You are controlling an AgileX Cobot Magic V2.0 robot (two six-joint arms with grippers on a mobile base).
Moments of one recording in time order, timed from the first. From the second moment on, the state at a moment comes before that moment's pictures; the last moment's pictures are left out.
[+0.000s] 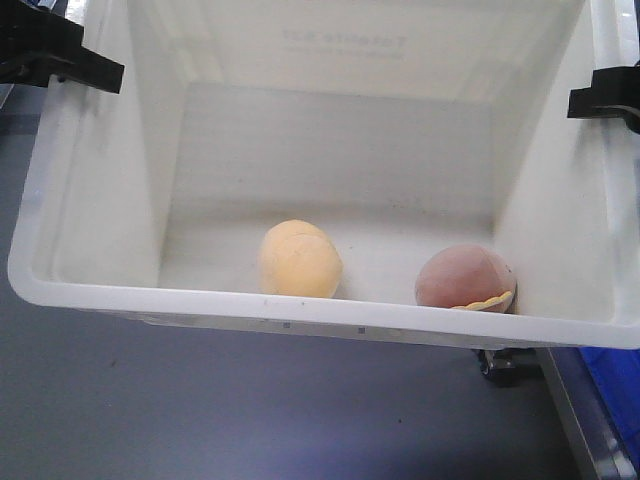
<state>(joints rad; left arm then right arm) -0.20 1.29 -1.50 -0.44 1.16 0.20 0.07 1.07 -1.15 0.35 0.88 -0.16</state>
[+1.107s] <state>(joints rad) -0.20 1.29 -1.50 -0.44 1.16 0.20 0.07 1.07 -1.15 0.35 0.88 -0.16</state>
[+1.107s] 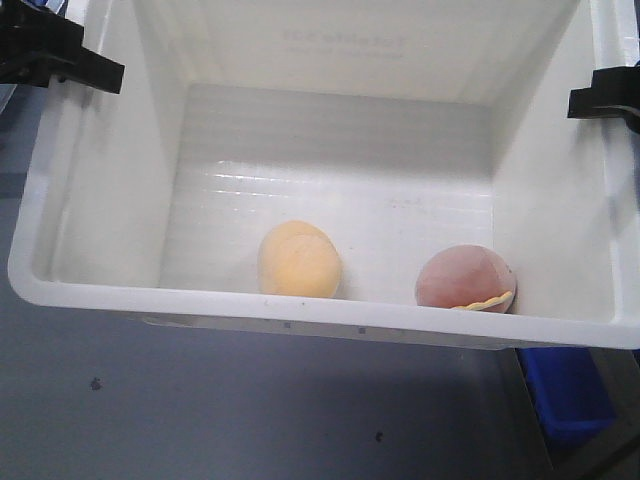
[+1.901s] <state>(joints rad) -0.20 1.29 -1.50 -0.44 1.16 0.20 0.07 1.07 -1.15 0.35 0.88 -0.16</state>
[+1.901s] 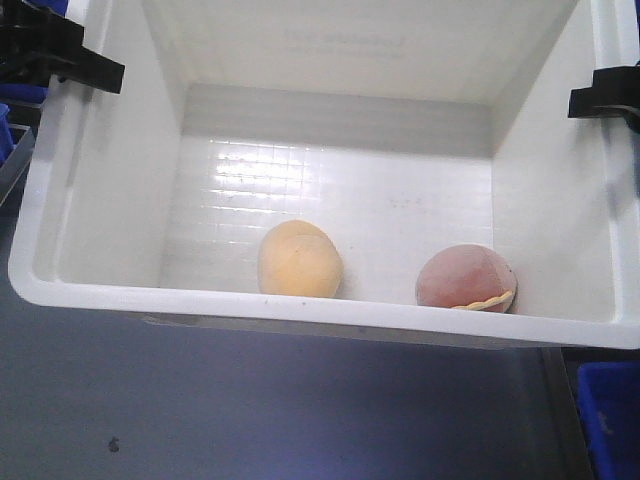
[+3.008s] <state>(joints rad) -0.20 1.29 -1.50 -0.44 1.16 0.20 0.07 1.07 -1.15 0.35 0.88 -0.16</state>
